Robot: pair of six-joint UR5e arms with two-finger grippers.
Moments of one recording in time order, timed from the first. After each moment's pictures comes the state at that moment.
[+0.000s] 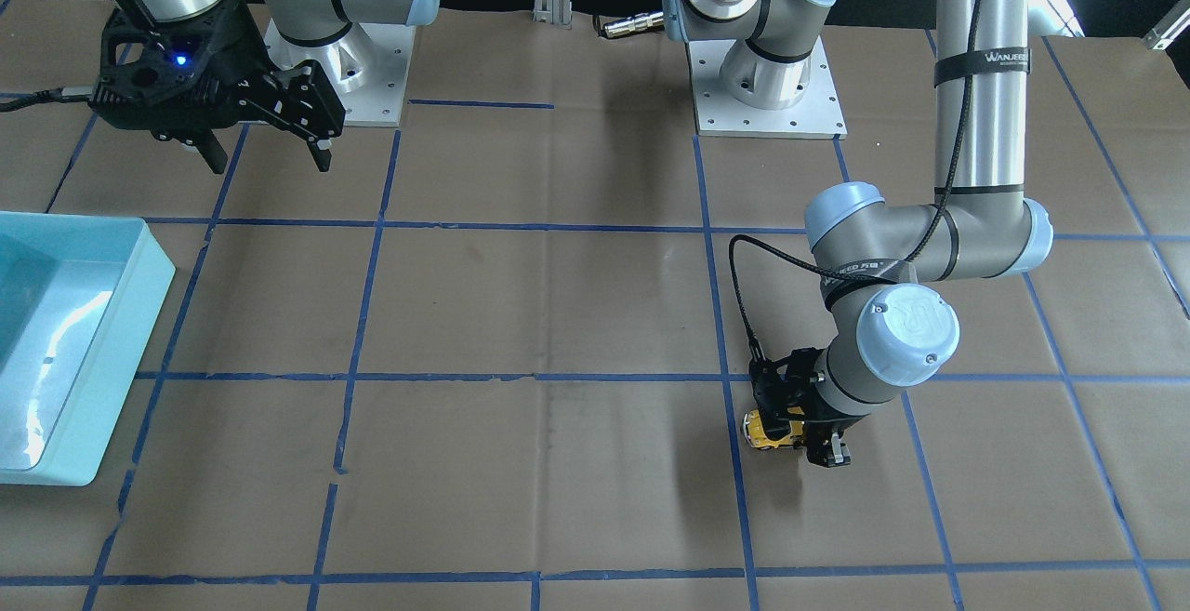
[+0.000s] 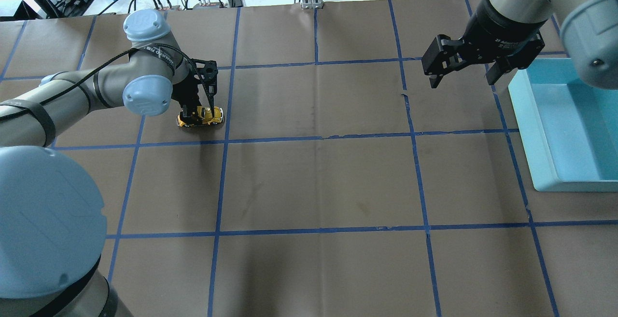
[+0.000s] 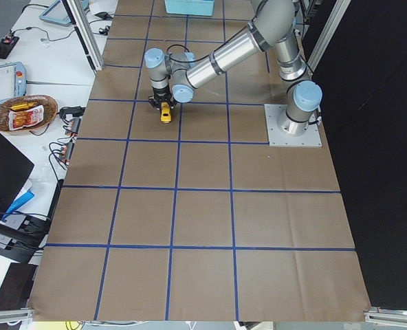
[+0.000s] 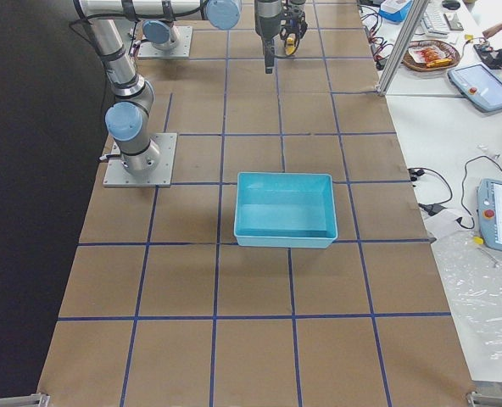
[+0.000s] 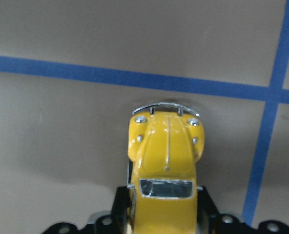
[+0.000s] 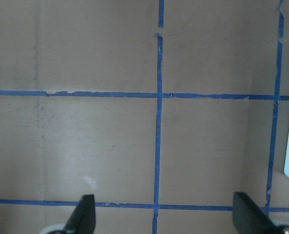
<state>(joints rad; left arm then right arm) -1.47 -2.11 -1.69 -0.95 1.61 1.55 1.55 -1.64 1.63 -1.63 -1.54 -0.05</state>
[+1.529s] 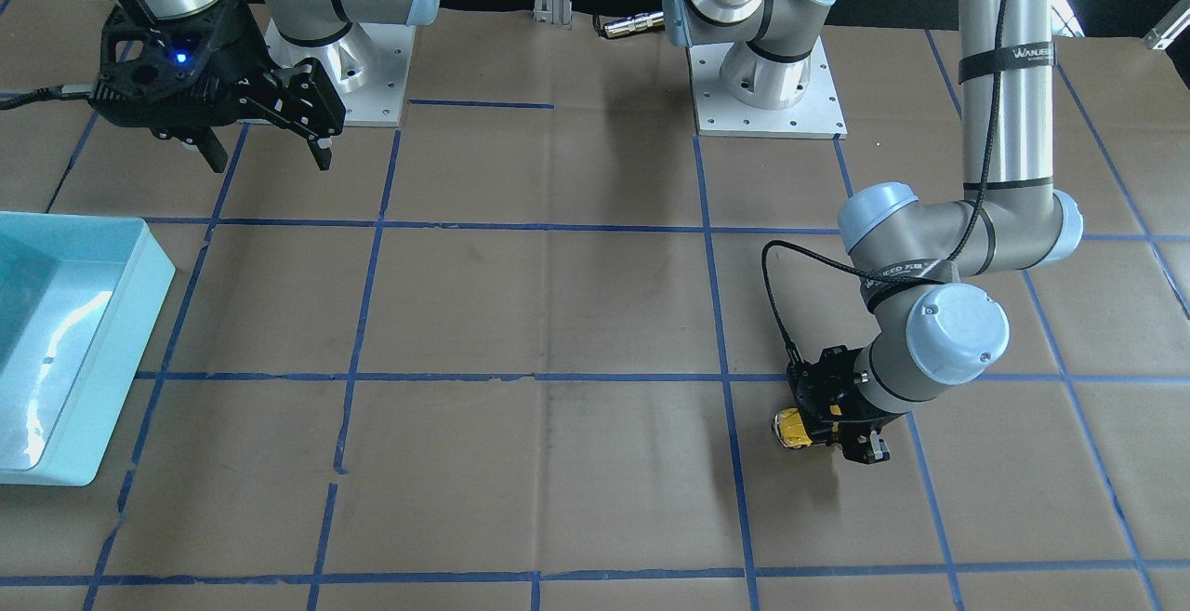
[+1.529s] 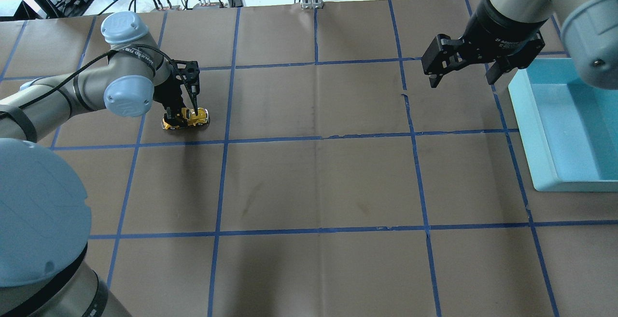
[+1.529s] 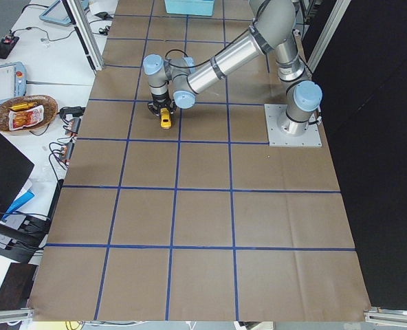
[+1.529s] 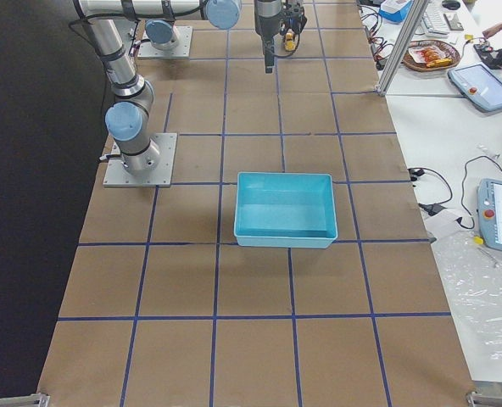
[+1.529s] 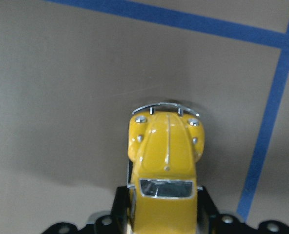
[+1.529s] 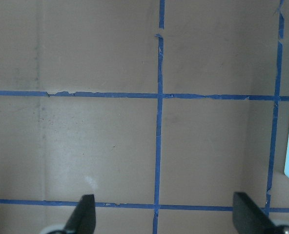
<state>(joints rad) -1.40 -2.10 -1.71 -0.96 1.61 1.56 1.56 -1.64 1.63 -1.63 -1.54 -0.05</state>
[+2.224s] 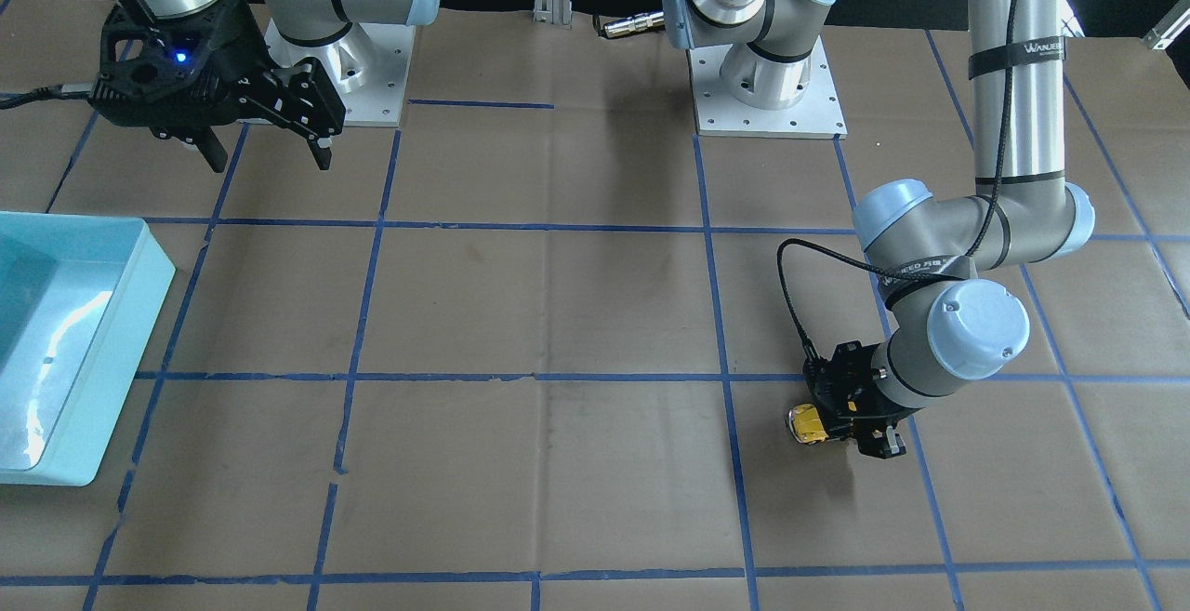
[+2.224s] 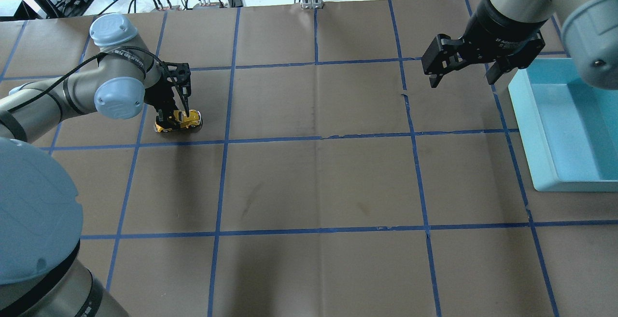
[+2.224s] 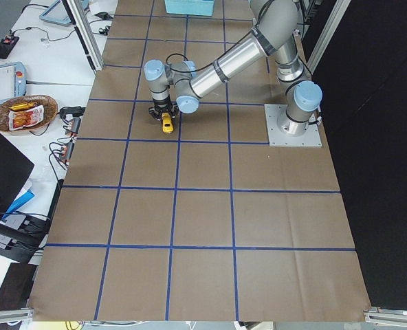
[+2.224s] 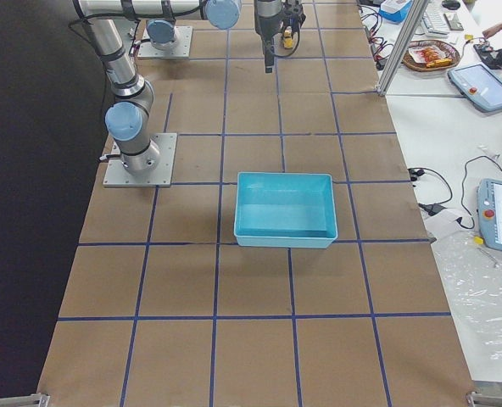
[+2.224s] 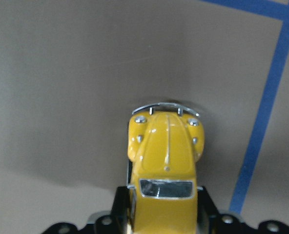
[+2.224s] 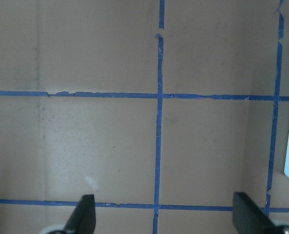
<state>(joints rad) -1.37 -2.09 -1.73 -0.96 1.61 1.57 1.56 -1.64 1.63 -1.63 -1.54 -0.05</state>
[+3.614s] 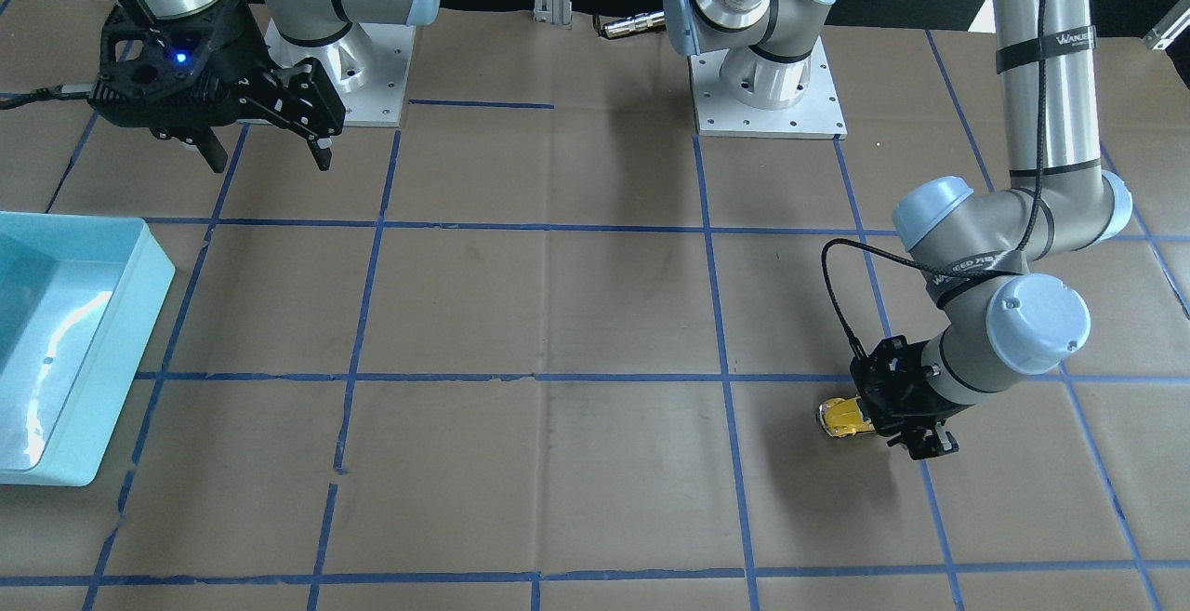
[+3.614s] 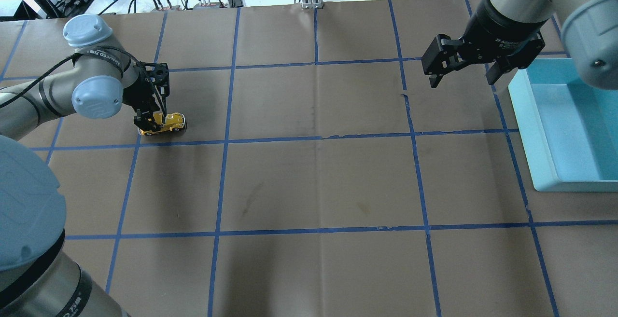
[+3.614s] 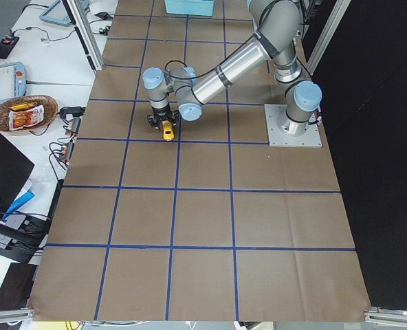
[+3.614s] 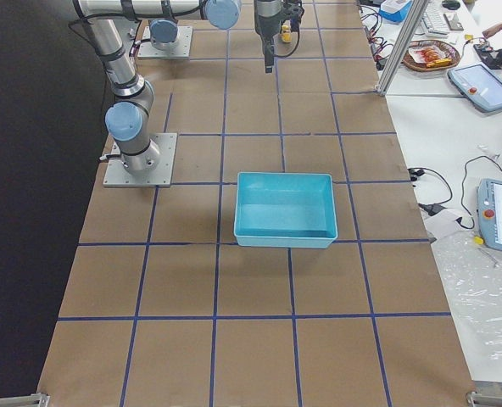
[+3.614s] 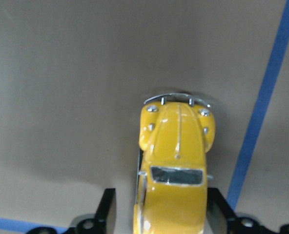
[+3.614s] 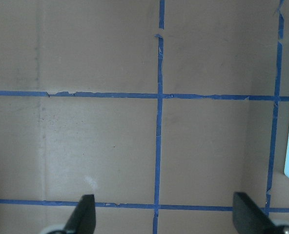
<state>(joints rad) -1.29 -2.08 -1.71 -0.96 1.62 1.63 1.56 -1.64 1.63 -1.63 -1.54 -0.05</state>
